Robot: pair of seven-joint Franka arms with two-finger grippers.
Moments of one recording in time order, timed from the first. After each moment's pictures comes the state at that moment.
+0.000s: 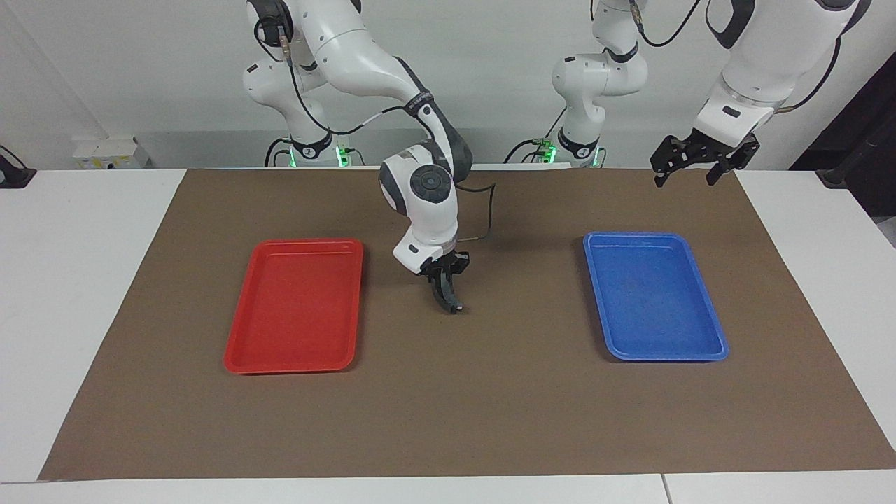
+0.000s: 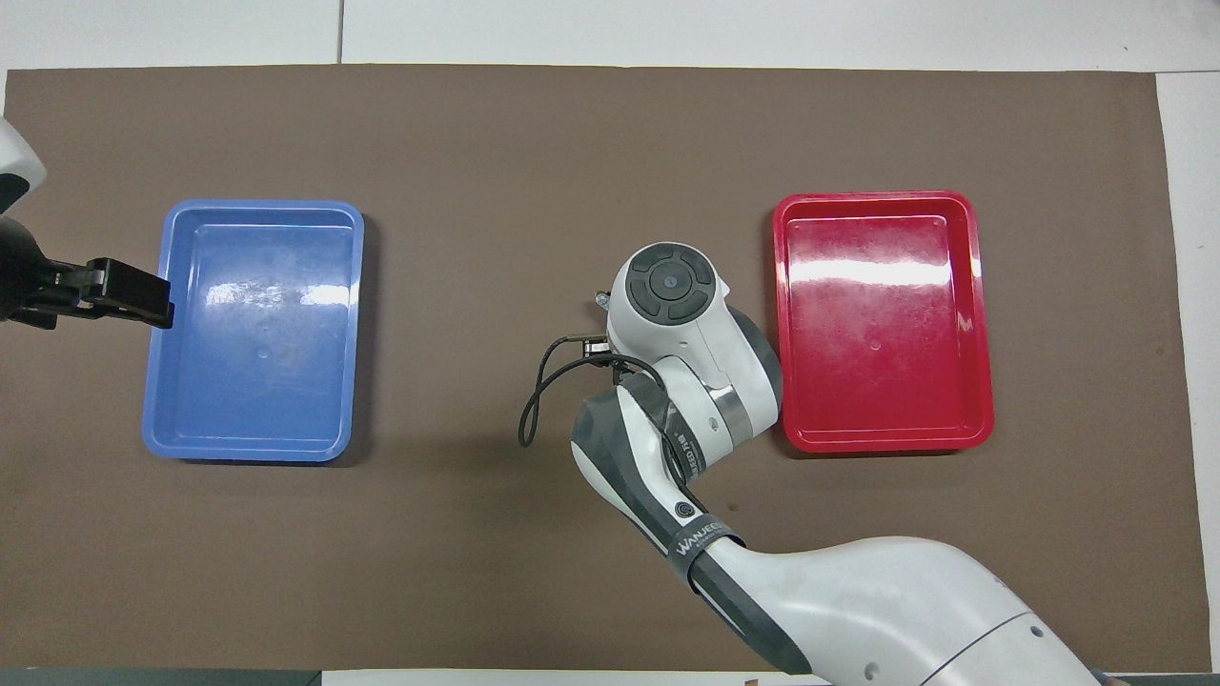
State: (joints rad) left arm -0.04 -0.03 -0.09 -1.58 0.03 1.47 -0.05; right arm 0.64 0.44 -0.06 -1.78 0.12 2.18 0.53
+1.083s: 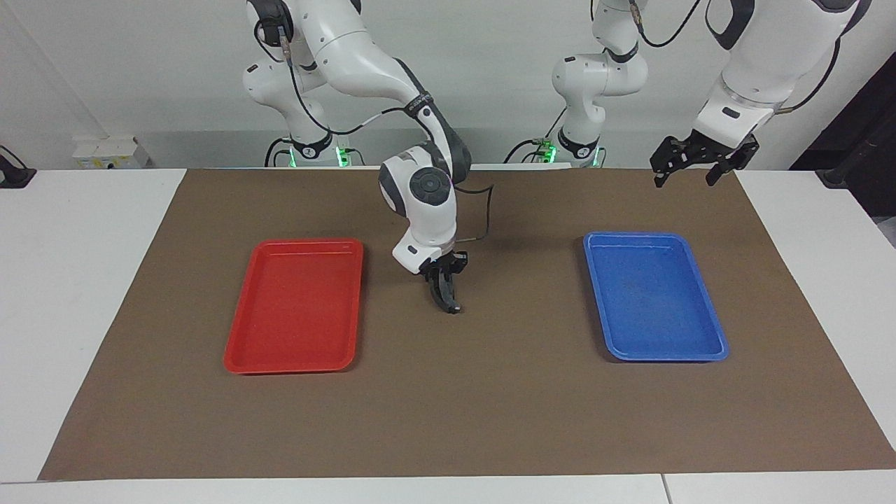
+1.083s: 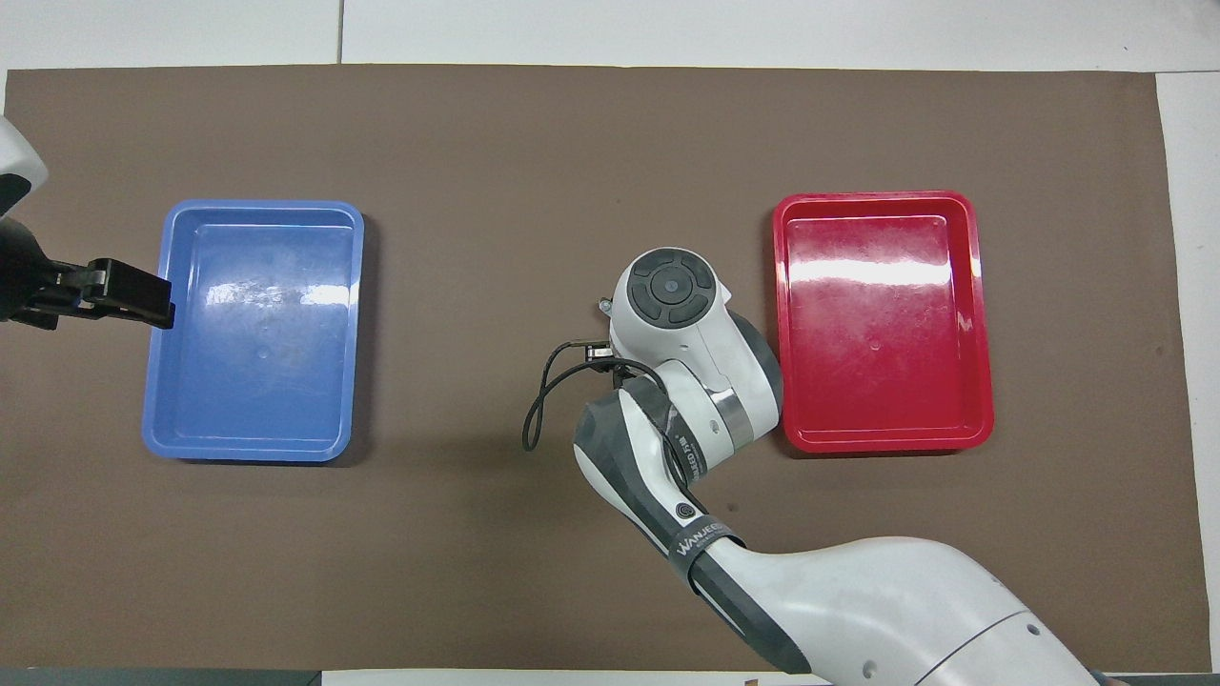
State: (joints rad) left arm -0.04 -0.03 -0.09 -1.58 0.03 1.47 -0.05; right arm 0.64 0.44 -0.06 -1.80 0.12 2.18 0.53
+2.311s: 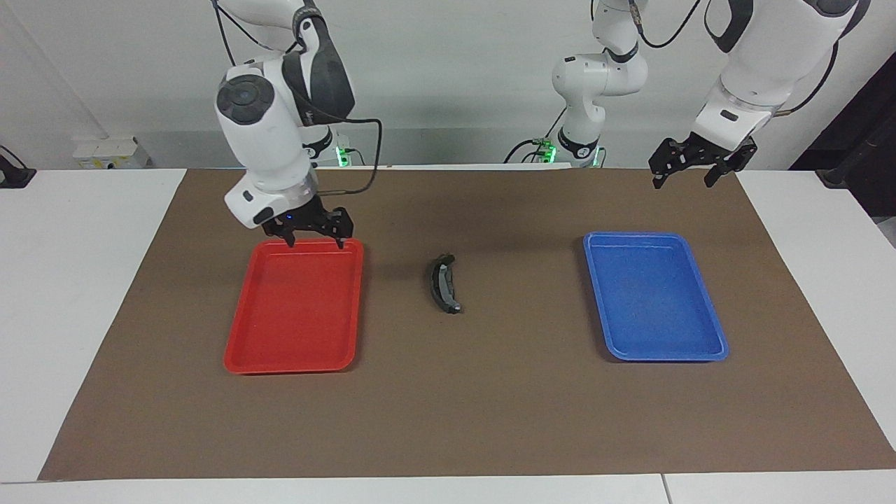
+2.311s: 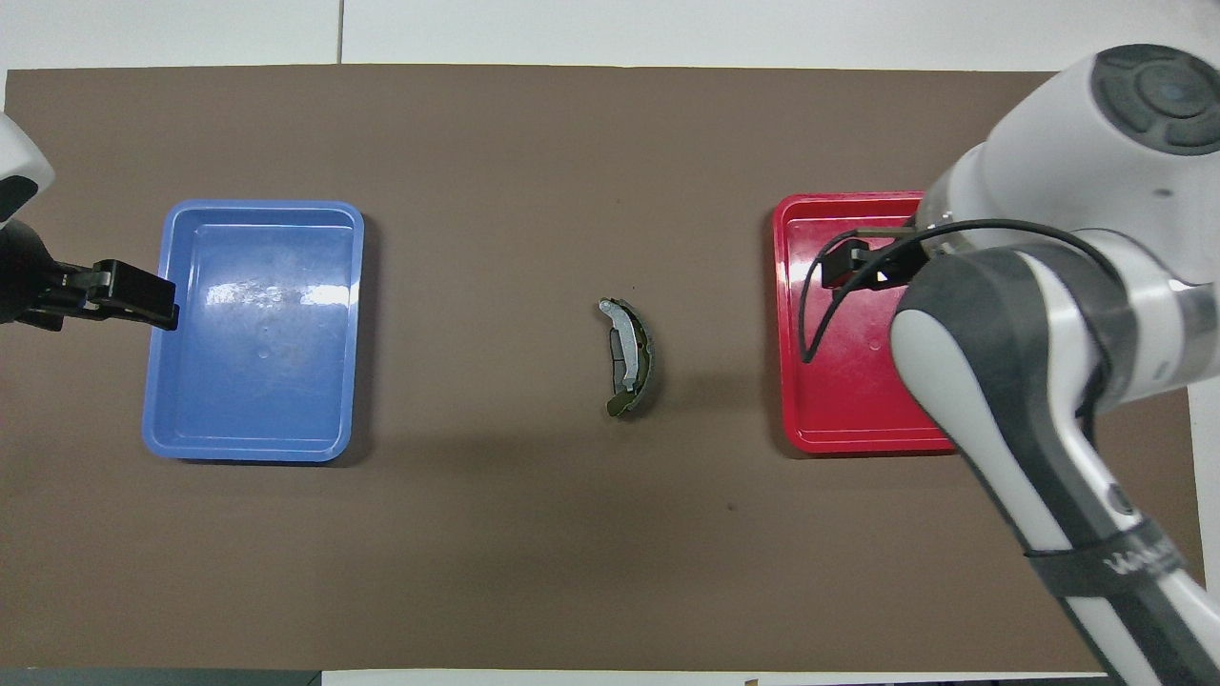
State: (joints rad) left arm -0.04 -0.03 -0.09 -1.59 0.02 1.48 -0.05; right arm 0.26 0.09 -0.09 -1.70 0.04 1.70 0.24
